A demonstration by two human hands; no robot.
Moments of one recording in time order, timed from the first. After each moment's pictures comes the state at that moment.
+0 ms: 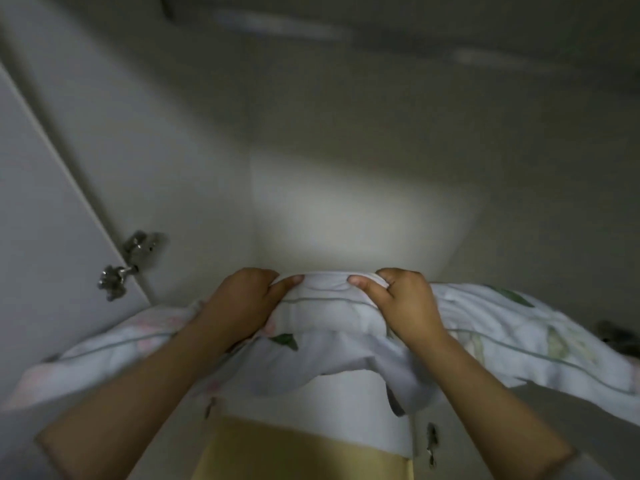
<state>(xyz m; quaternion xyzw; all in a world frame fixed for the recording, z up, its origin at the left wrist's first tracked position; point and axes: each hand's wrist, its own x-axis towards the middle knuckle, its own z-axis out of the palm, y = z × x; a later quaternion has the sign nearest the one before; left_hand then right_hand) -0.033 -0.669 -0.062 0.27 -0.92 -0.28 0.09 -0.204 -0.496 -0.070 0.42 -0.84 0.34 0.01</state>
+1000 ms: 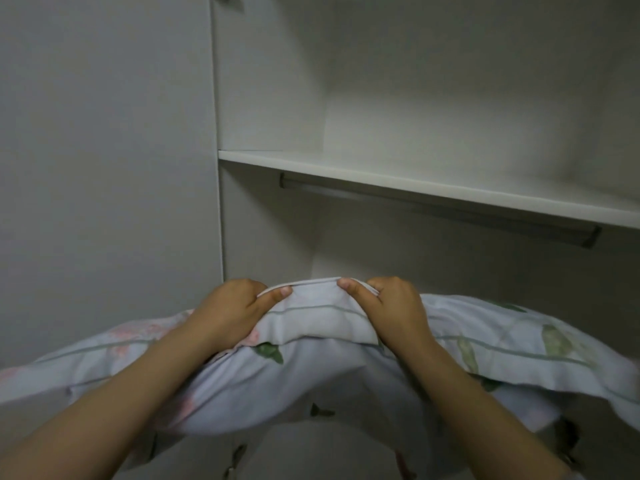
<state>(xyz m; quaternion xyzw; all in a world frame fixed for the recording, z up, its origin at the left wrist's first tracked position) 0.085 -0.498 0.101 0.35 -0.89 -0.11 0.27 -0.132 -0.391 0.098 0.58 -0.71 0.40 0.11</state>
